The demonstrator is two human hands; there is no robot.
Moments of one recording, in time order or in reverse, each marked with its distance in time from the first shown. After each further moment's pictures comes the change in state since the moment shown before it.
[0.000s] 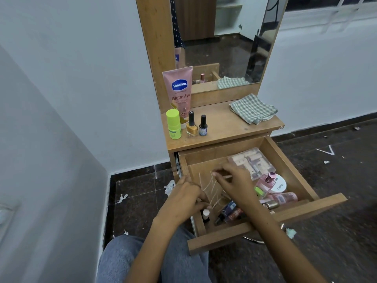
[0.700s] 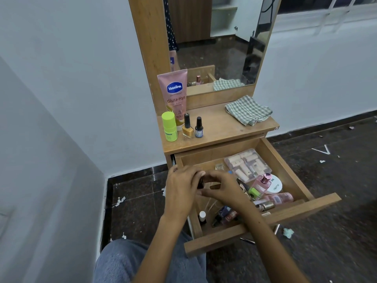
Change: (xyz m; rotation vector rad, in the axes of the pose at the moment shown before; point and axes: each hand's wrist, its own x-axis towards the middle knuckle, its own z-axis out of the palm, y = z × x) left_hand 0.014 0.017 -0.005 -0.157 0.662 -0.124; right_hand 0.001 -0.006 0.007 0.260 -0.299 0.138
